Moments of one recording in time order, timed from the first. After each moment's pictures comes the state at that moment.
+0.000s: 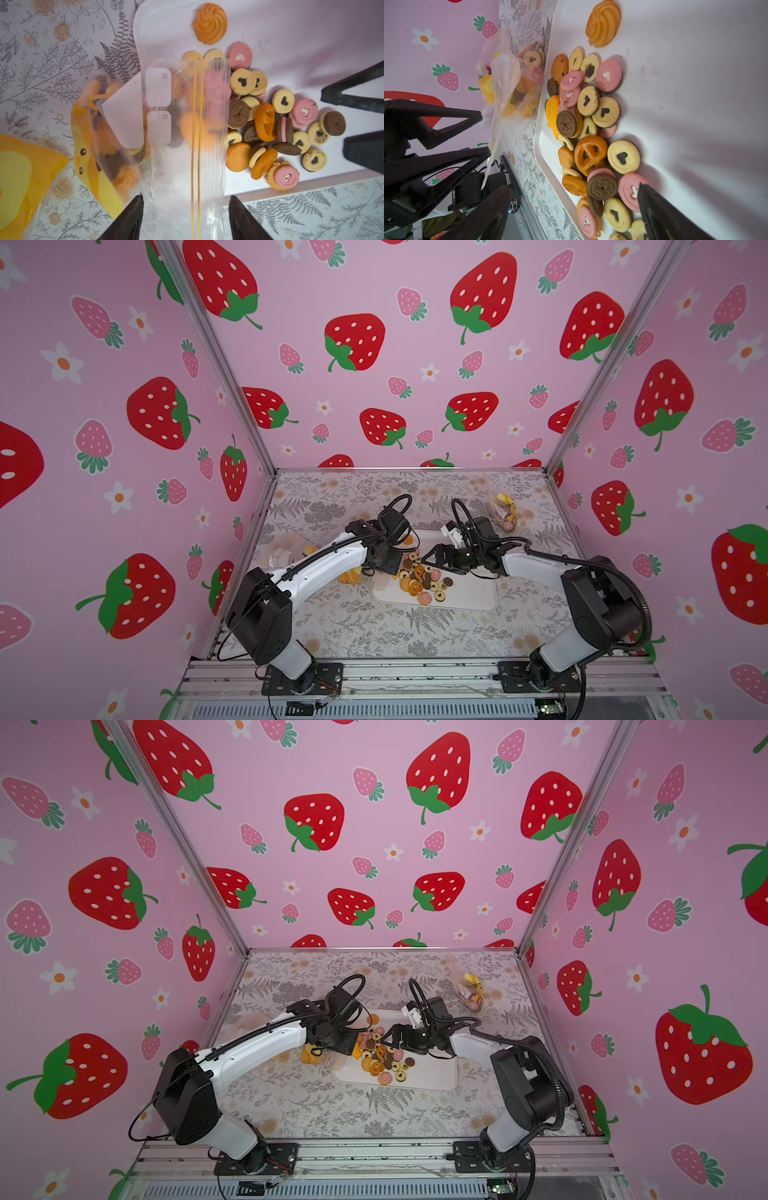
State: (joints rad) left arm -0.70 1.58 1.24 -0.93 -0.12 -0.37; right arm 0.56 1.60 0.80 -0.06 -0.70 0.57
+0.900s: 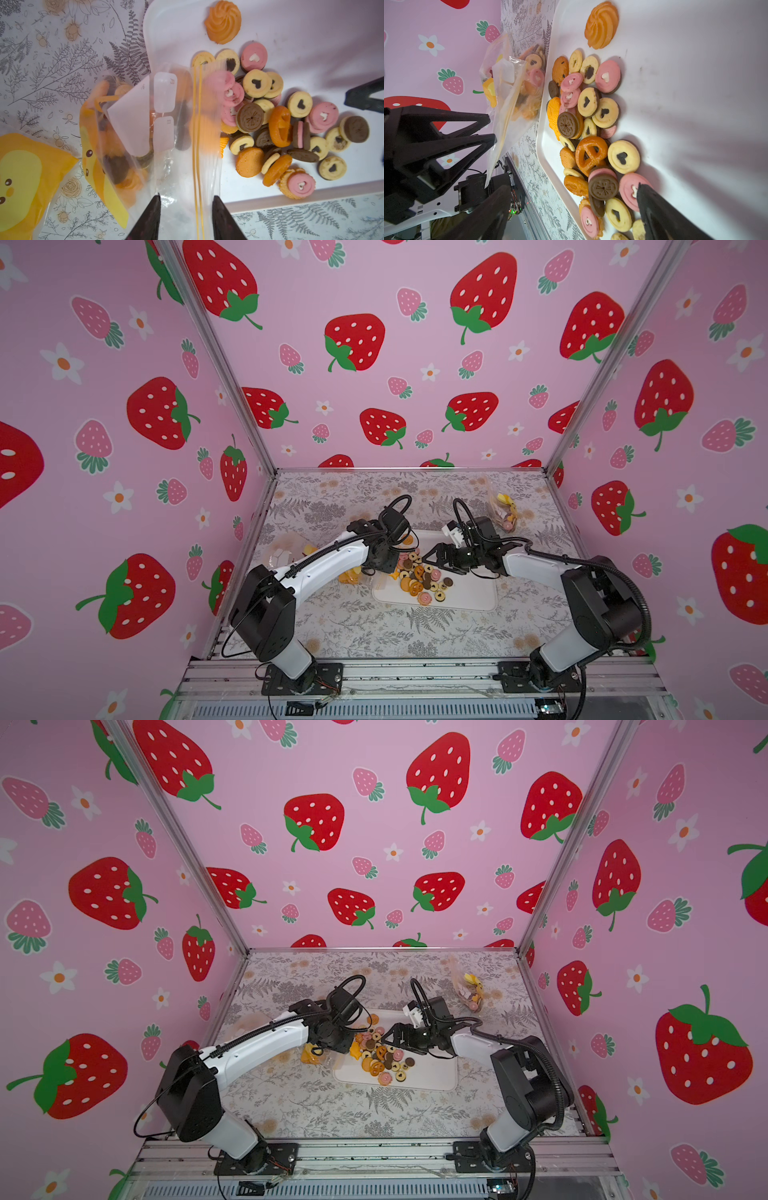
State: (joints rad) left arm -0.69 1.60 1.24 -0.93 -0.16 -0.37; right arm 0.55 1.60 0.80 -0.05 -0.71 0.59
